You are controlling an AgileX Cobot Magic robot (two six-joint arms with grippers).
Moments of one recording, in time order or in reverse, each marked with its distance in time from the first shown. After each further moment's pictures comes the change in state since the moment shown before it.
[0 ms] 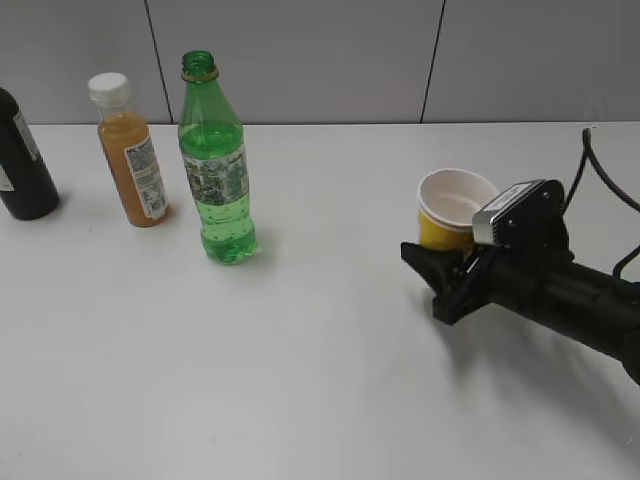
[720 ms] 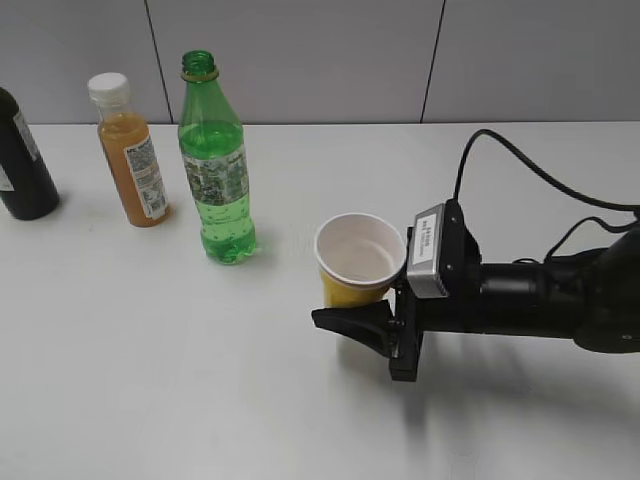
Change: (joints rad) left arm 0.000 0.000 0.000 0.000 0.000 0.000; right arm 0.096 0.075 -0.199 -0.533 0.001 0.138
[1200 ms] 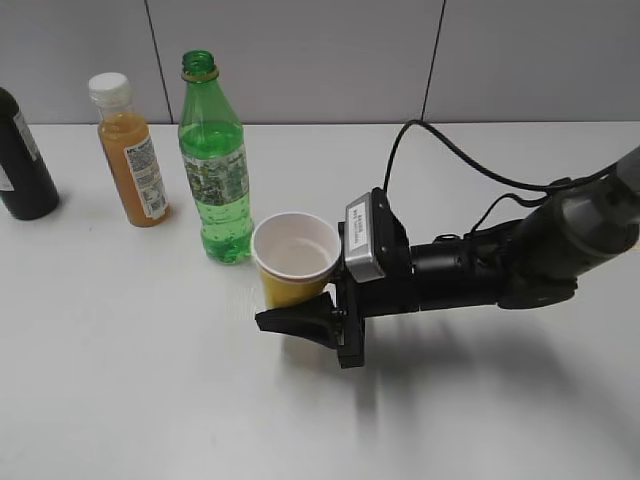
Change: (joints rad) left arm 0.000 0.000 0.000 0.000 0.000 0.000; right arm 0.100 0.135 -0.267 -0.163 0.000 0.193
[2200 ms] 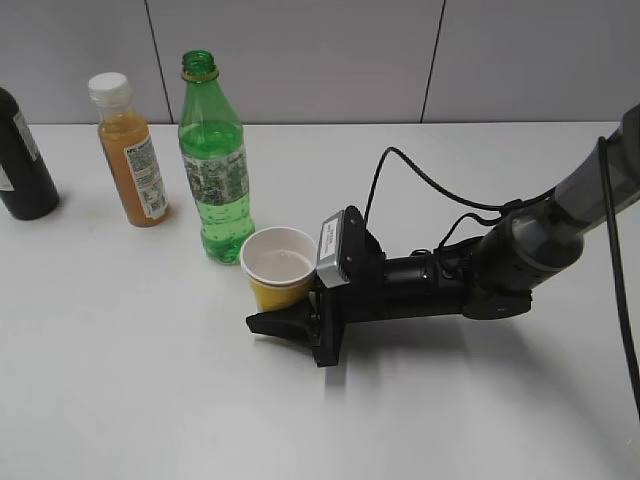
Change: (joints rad) left arm 0.000 0.000 0.000 0.000 0.000 0.000; right arm 0.022 0.144 -0.112 0.087 0.067 0.009
